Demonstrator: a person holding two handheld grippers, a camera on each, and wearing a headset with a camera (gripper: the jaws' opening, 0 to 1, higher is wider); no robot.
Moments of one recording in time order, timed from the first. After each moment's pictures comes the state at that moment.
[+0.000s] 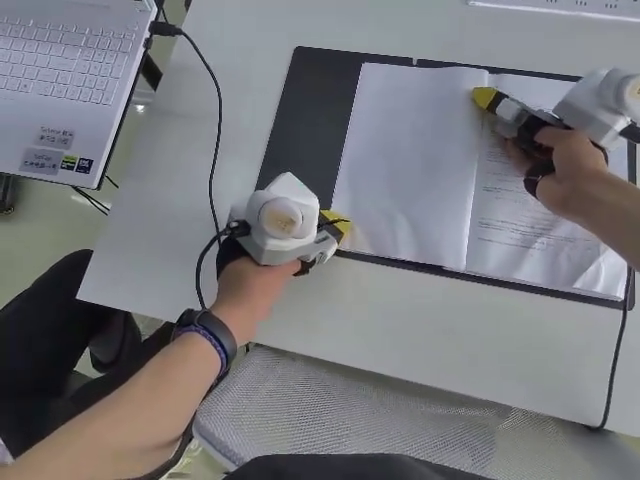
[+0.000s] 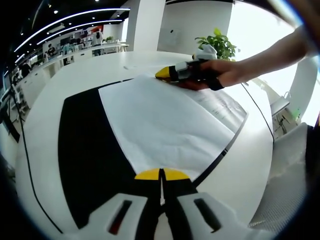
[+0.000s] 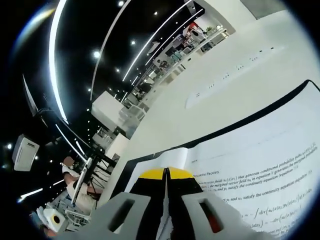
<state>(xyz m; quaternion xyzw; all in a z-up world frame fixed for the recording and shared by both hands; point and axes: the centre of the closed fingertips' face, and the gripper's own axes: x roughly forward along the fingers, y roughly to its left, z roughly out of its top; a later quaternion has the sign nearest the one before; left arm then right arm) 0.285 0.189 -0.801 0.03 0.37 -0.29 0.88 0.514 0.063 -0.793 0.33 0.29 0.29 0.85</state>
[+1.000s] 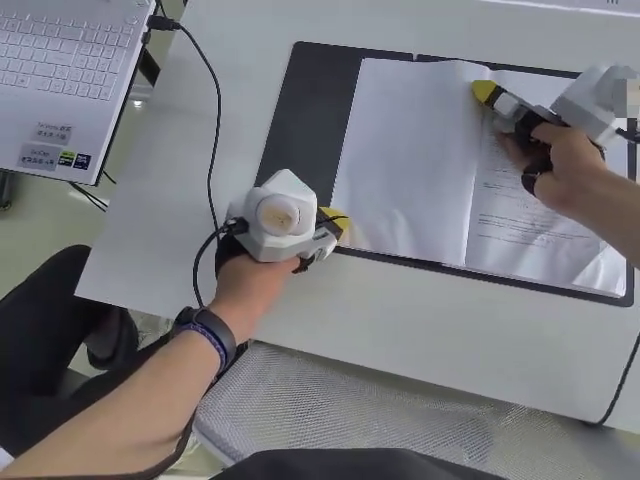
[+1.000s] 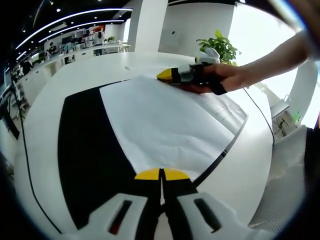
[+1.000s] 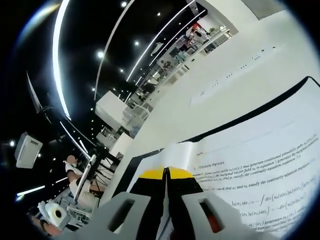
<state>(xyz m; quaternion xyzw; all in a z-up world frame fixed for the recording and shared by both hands) 0.288 0.191 -0.805 0.01 0.37 -0.29 0.88 0.495 0.066 -0.795 0.33 0.28 0.31 0.84</state>
